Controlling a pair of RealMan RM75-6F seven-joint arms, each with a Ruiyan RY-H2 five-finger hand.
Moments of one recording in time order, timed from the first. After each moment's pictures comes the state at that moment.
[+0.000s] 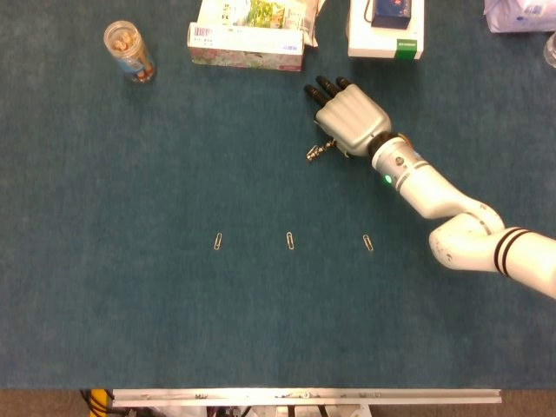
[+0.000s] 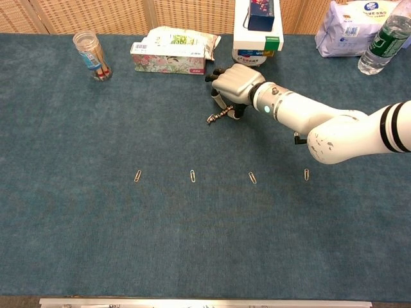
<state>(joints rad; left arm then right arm) 0.07 -0.76 -0.08 -1.96 1.33 1.65 0.13 1.04 -1.89 0.15 -0.82 -1.22 0.60 -0.38</state>
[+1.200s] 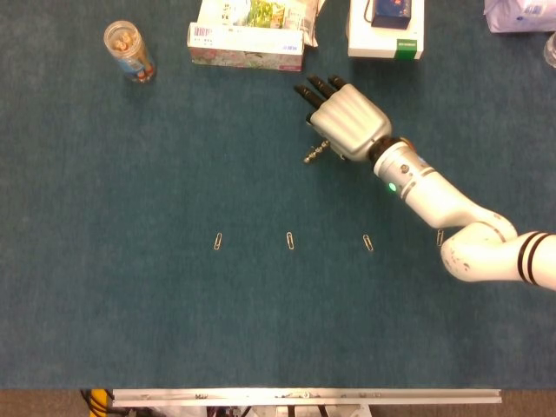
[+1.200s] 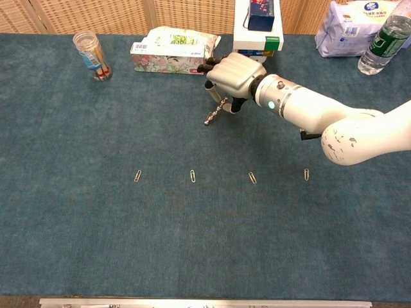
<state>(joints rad) 0.06 -0.77 -0.09 -1.96 1.32 1.64 0.15 1.02 -1.75 0.16 -1.10 -1.16 0.70 -0.54</state>
